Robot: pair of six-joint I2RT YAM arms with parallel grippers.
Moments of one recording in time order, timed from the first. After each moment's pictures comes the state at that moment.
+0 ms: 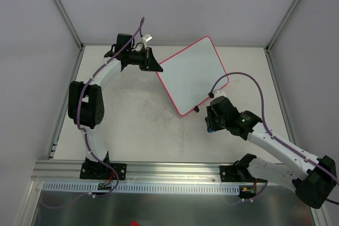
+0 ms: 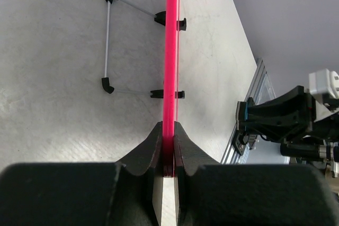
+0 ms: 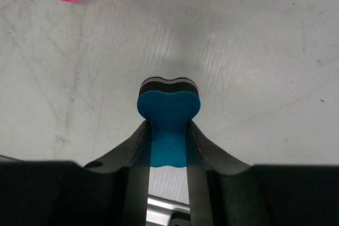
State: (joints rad) left arm -0.22 1.93 1.58 -0.33 0.96 -0.33; right arm 0.76 0.97 0.75 -0.71 0.22 0.41
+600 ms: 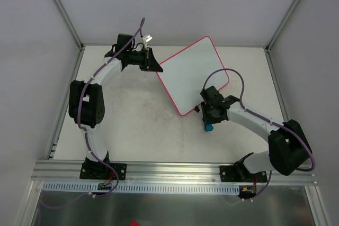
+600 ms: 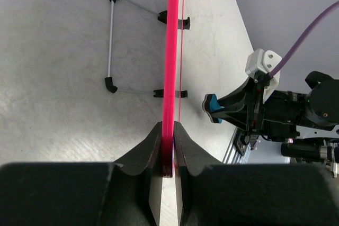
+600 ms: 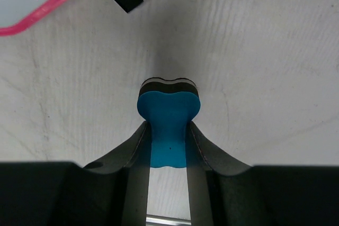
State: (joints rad) left arm -0.22 1.94 1.59 -0.34 0.96 -0.33; right arm 0.62 1.39 0.84 -0.66 0.14 0.39
